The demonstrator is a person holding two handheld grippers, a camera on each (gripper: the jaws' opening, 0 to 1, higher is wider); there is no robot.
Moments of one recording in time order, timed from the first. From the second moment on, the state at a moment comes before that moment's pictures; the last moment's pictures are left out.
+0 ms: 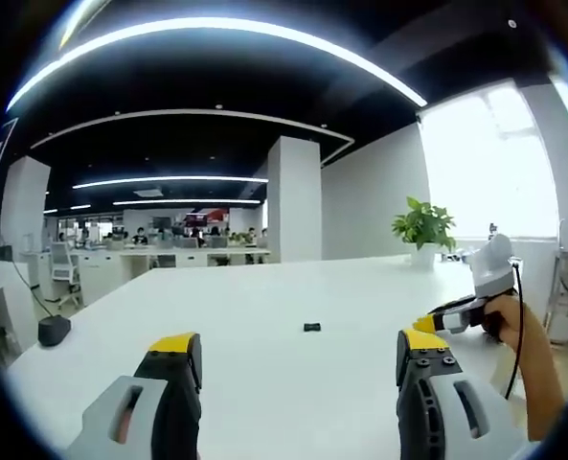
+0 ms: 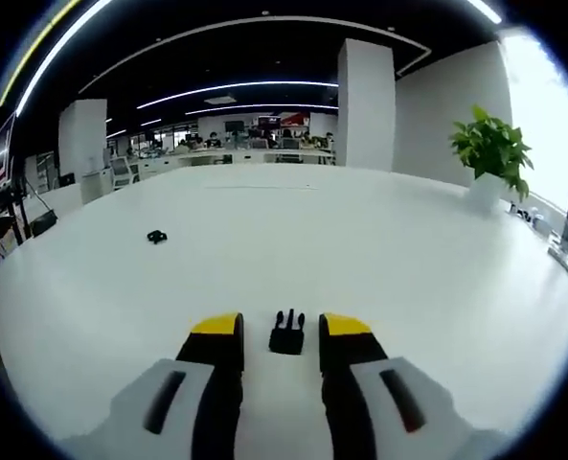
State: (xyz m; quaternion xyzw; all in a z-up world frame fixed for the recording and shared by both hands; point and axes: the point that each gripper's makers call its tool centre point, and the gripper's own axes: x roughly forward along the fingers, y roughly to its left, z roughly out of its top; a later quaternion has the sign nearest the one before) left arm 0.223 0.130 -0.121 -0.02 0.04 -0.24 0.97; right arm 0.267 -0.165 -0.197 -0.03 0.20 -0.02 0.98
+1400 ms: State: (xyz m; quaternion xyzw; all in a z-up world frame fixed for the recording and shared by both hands) left arm 0.230 0.138 -0.126 -0.03 0.04 -0.24 0.97; right arm 0.276 -0.147 -0.167 -0.03 0.14 0.09 0.99
